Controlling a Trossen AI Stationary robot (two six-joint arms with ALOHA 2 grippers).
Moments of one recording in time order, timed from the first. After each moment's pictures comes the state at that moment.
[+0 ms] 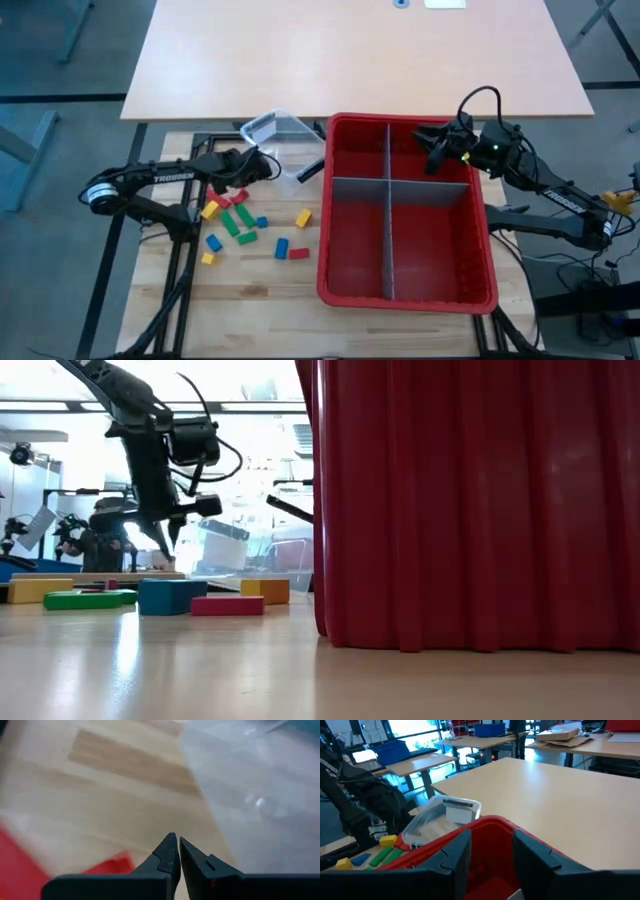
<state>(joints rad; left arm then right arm) 0.52 1.30 0.72 -0.67 -0.35 -1.34 -0.50 0.70 0.91 -0.37 0.08 0.15</state>
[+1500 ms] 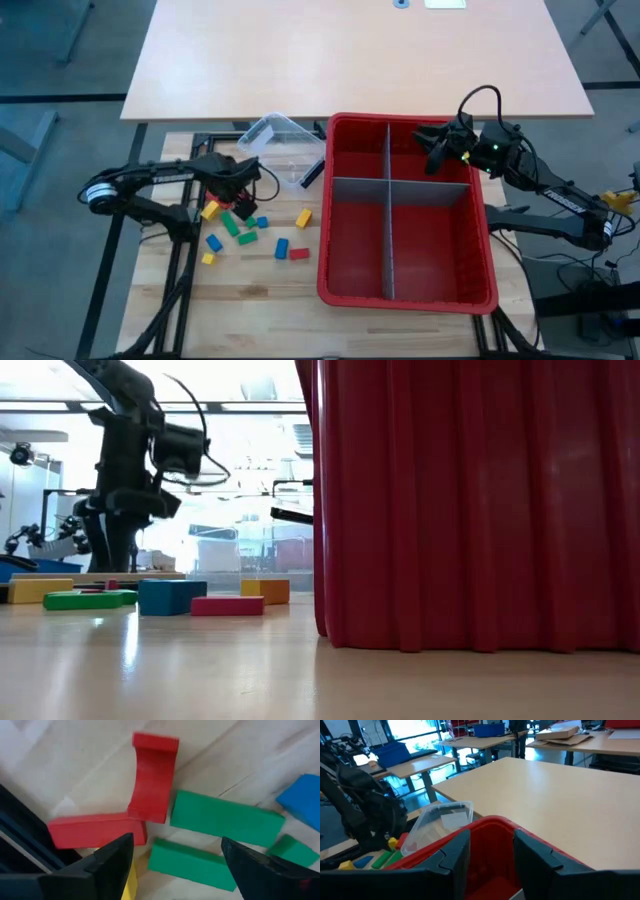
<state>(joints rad) 0.48 1.31 0.74 -1.05 -0.06 -0.43 -0.50 0.70 0.91 -0.36 0.08 0.17</state>
